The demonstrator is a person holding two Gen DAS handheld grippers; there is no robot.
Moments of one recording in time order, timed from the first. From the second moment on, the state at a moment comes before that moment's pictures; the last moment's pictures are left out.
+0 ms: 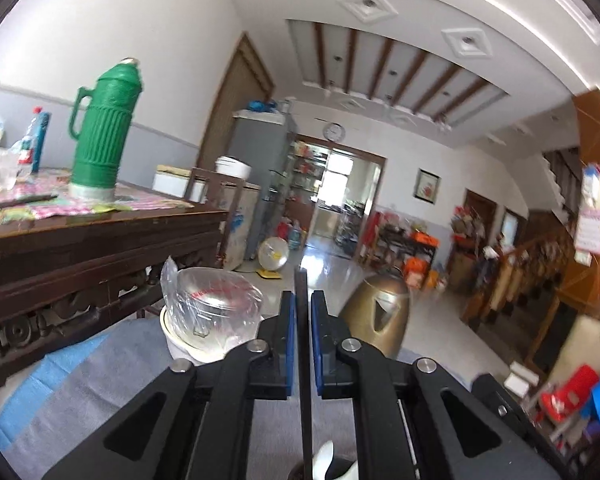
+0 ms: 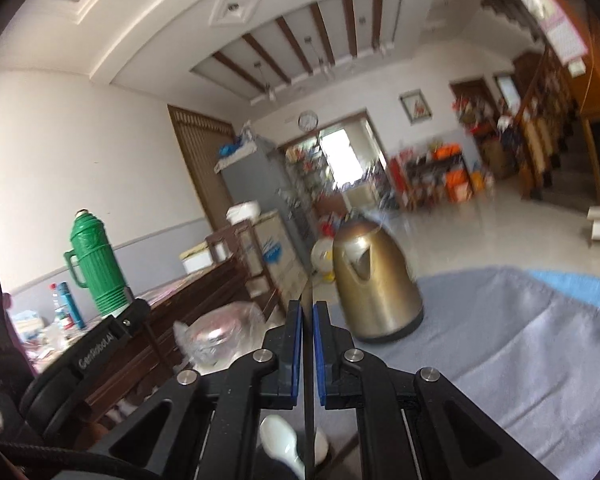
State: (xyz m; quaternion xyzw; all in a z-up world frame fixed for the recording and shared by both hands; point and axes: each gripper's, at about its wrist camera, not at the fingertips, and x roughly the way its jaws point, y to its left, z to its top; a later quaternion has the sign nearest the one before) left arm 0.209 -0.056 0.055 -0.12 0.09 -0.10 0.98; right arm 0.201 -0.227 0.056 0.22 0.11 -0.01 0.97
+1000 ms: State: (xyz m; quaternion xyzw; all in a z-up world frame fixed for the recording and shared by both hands) left arm -0.009 -0.041 0.089 0.12 0.18 -0.07 0.97; right arm -0.009 -0.267 0.100 0.31 0.14 0.00 0.94
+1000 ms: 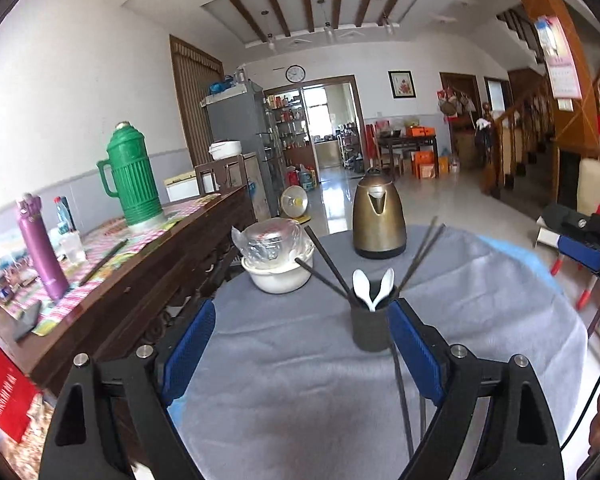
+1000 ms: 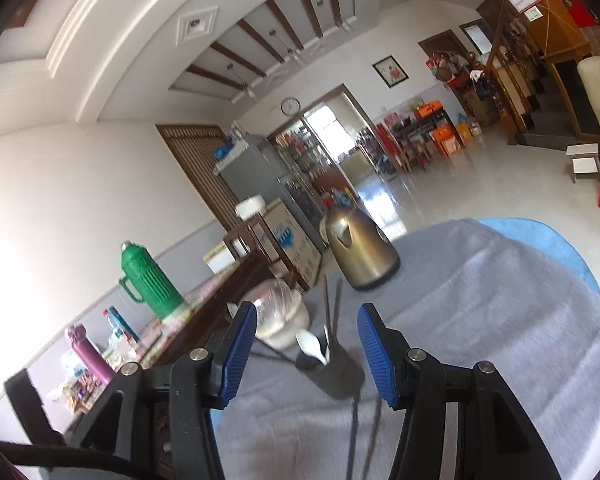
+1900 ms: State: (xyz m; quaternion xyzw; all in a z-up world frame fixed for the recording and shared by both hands) left arm -0.063 -0.174 0.192 0.14 0.17 -0.13 0.97; right arm -0.042 -0.318 0.045 0.23 0.18 -0.01 0.96
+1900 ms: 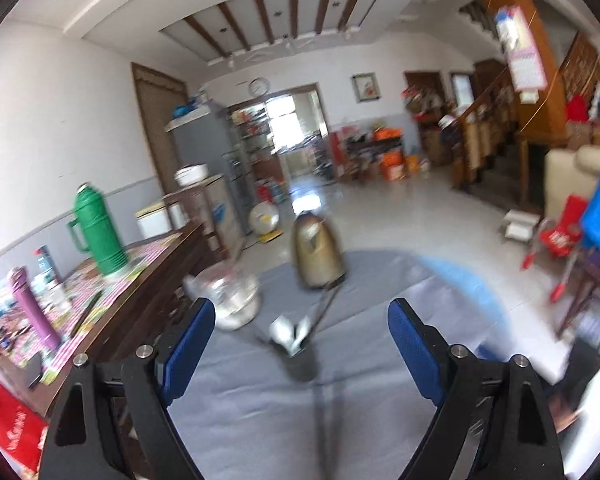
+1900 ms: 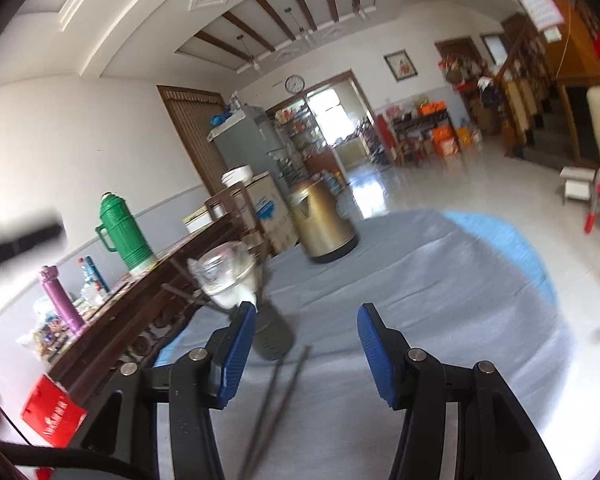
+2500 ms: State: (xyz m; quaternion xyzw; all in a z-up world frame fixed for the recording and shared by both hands) left arm -0.075 -0.179 0.302 0.09 0.13 -0.11 0.98; right arm -0.060 -0.375 0.044 0.26 0.15 0.00 0.95
